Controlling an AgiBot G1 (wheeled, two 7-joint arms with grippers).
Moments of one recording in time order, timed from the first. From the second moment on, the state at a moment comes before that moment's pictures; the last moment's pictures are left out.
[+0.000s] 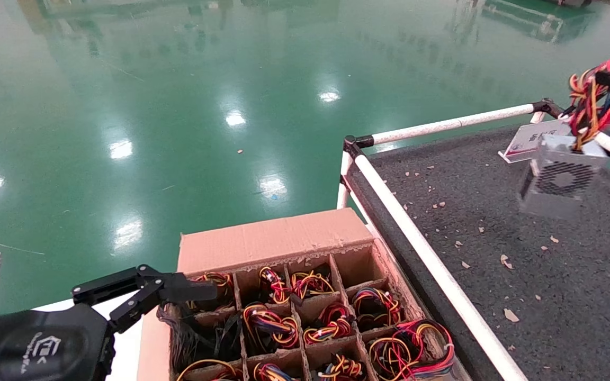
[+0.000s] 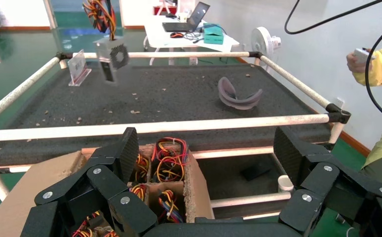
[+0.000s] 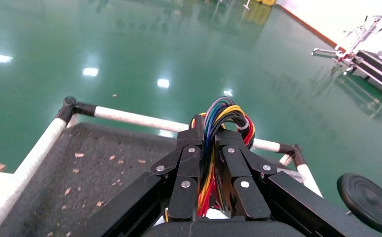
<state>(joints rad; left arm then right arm) -1.08 0.60 0.30 -1.28 0.72 1.49 -0.18 2.04 -0.73 -0.55 0.00 -1.19 -1.11 -0.26</state>
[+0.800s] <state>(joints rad) -1.08 0.60 0.30 -1.28 0.72 1.49 -0.18 1.95 -0.83 -0.57 0.01 -1.23 -1.17 -0.30</state>
